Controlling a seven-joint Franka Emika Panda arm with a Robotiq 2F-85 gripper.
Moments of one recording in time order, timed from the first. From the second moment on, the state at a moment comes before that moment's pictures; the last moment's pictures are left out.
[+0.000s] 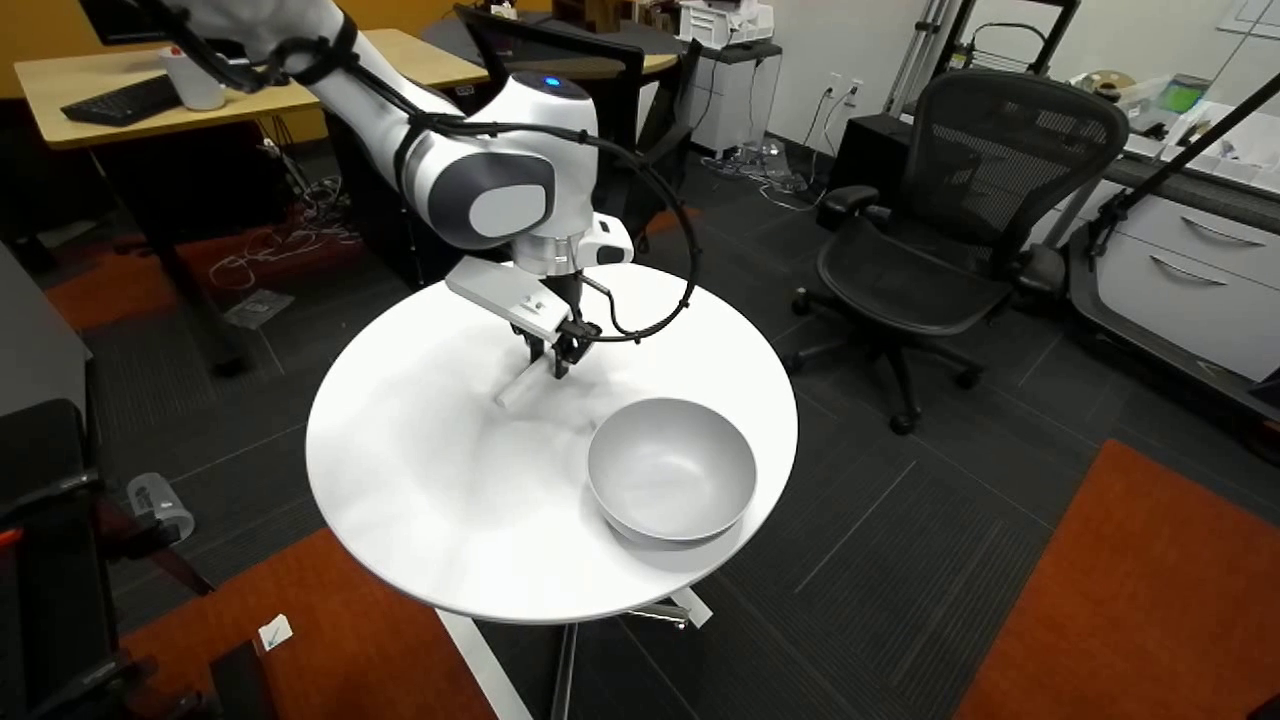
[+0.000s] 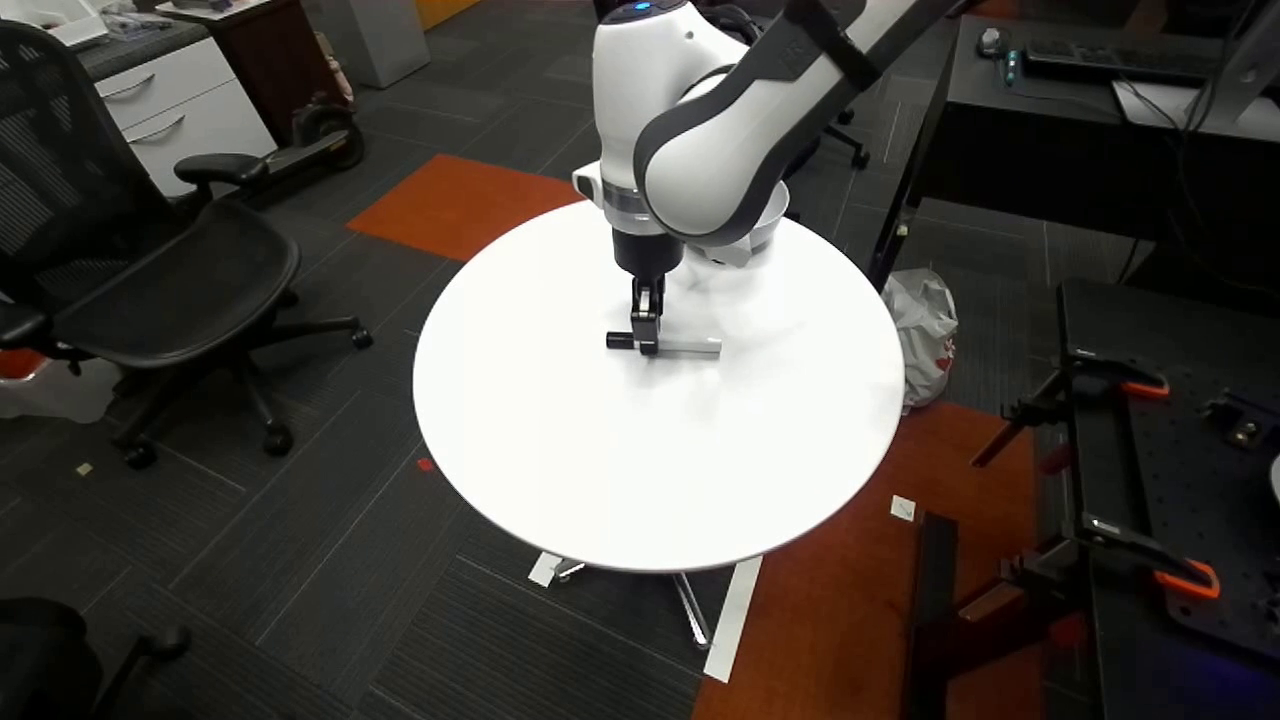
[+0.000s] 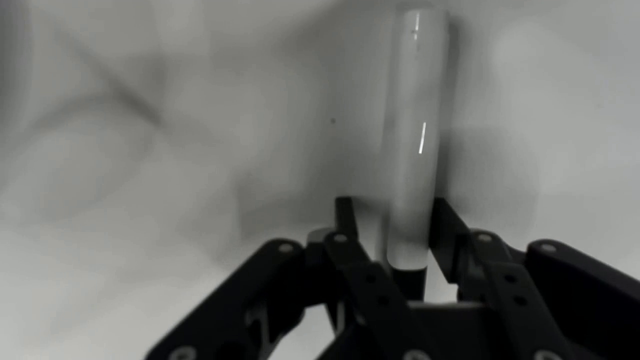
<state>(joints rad) -0.09 0.79 0.07 -1.73 0.01 2.51 -0.37</state>
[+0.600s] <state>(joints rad) -0.07 0.72 0.03 -1.71 -0.08 2.50 -0.33</state>
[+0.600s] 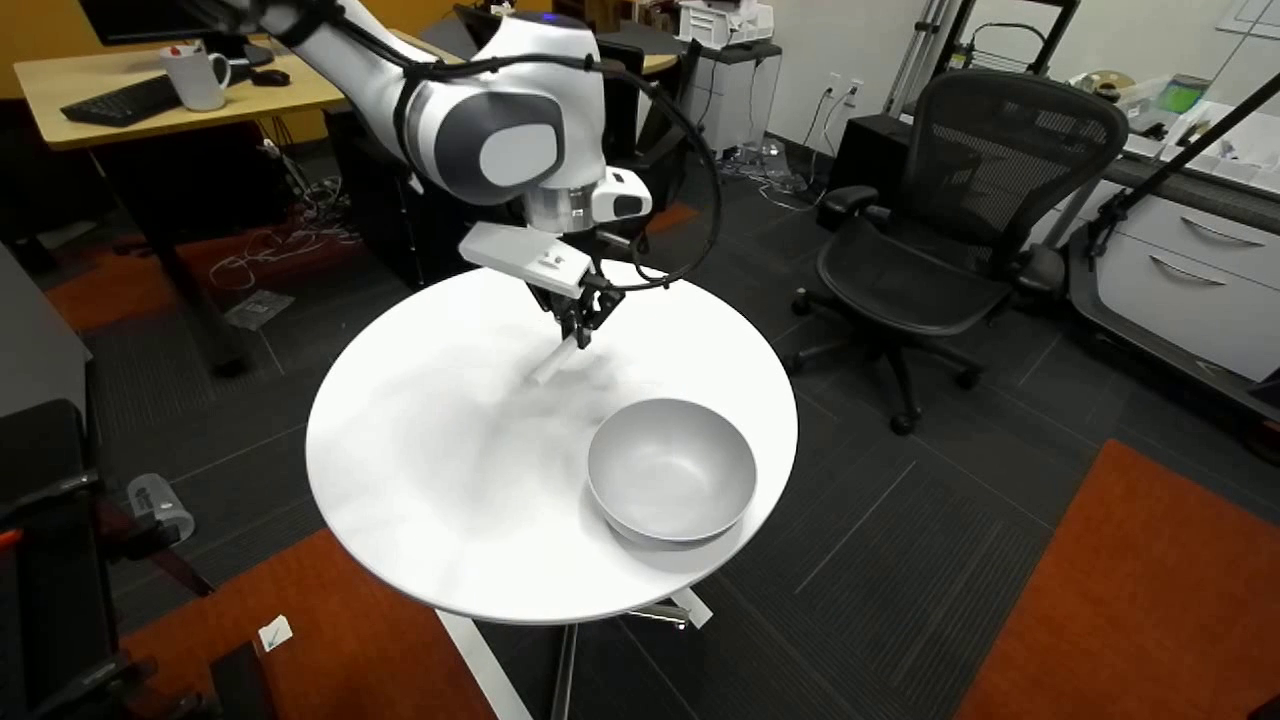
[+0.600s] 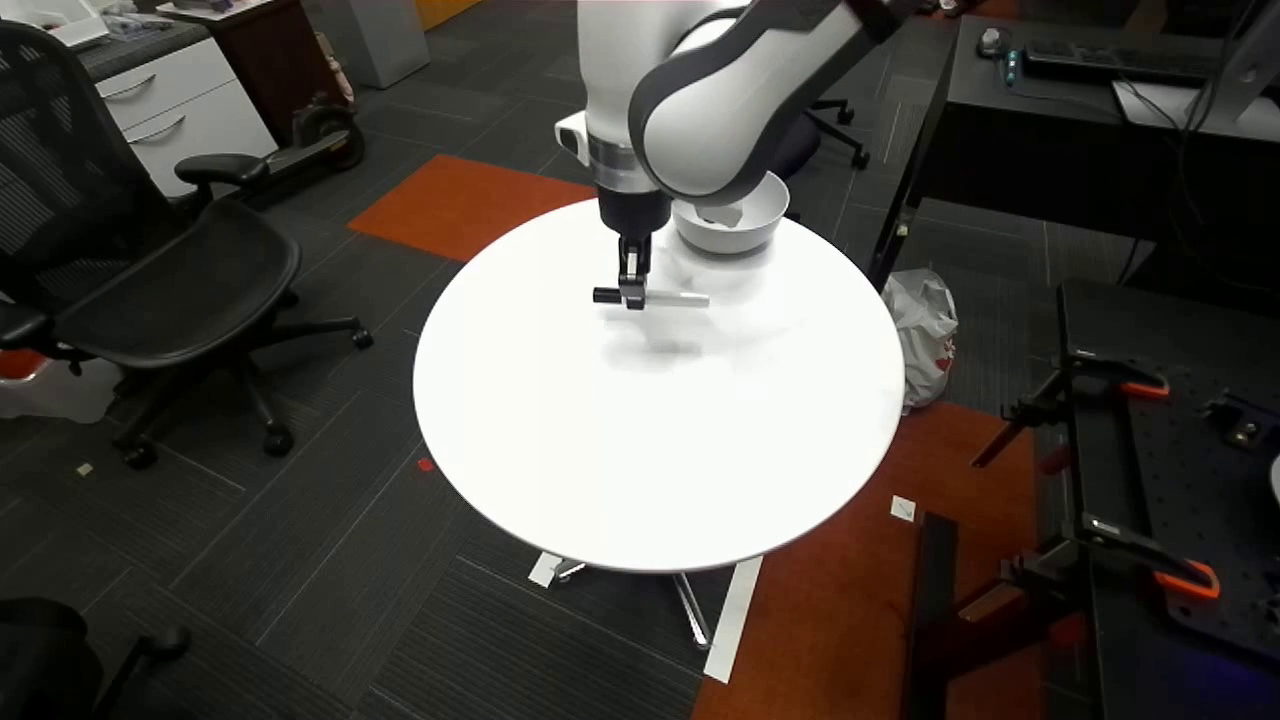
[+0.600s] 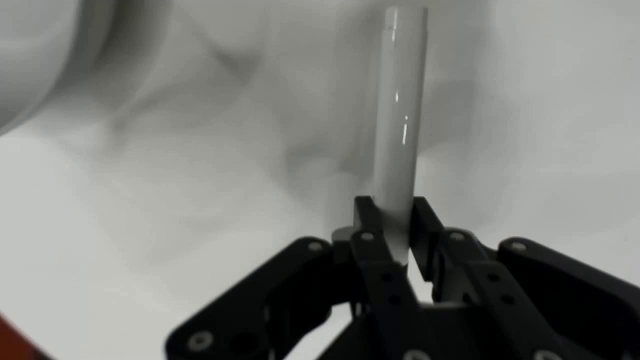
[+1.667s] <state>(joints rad) -0.12 0.54 -0.21 -1.75 -0.25 2.47 -0.11</state>
